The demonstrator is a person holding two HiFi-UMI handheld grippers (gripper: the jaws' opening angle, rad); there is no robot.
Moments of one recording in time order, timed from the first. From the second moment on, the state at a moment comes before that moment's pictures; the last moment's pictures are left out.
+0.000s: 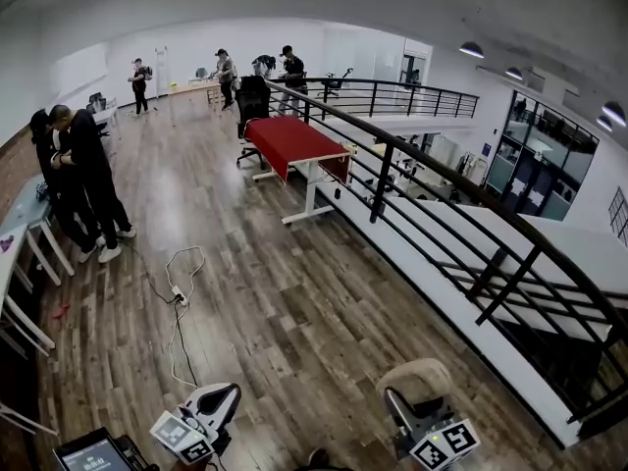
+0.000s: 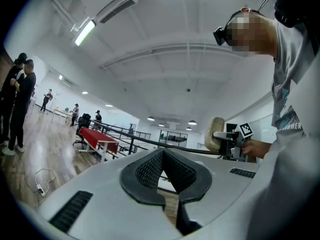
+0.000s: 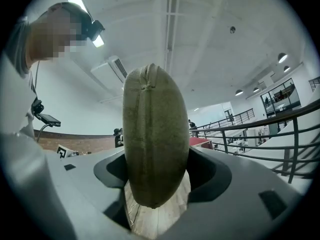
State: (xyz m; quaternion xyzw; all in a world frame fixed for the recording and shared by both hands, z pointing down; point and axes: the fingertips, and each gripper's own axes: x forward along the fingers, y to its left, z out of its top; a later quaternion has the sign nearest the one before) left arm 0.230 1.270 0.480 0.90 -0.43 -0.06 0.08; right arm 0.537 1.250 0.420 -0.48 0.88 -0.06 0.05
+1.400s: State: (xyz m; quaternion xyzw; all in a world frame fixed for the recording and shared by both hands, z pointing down) left arm 0.114 0.785 0.470 0.91 -0.41 -0.06 0.06; right arm 0.425 0.782 0.428 -0.49 0.87 -0.05 0.04
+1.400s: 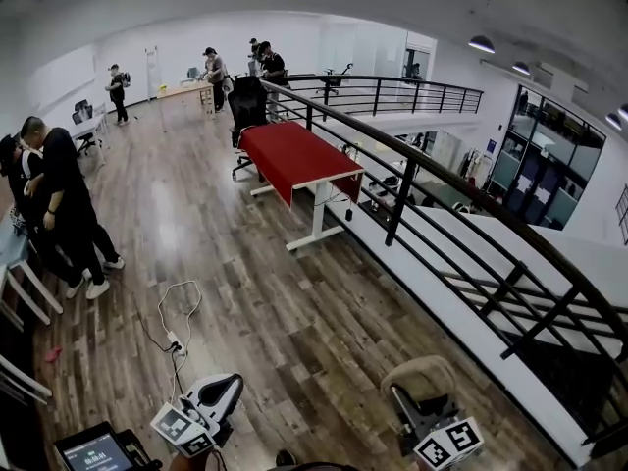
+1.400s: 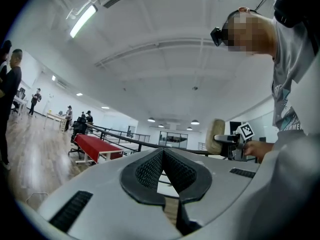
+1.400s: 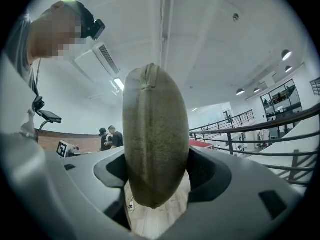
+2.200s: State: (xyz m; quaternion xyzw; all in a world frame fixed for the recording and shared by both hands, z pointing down) left arm 0.040 0.533 0.428 0.88 -0.46 -0.08 -0.09; right arm 0.320 0.528 0.420 -0.47 0.88 0.06 -0.02
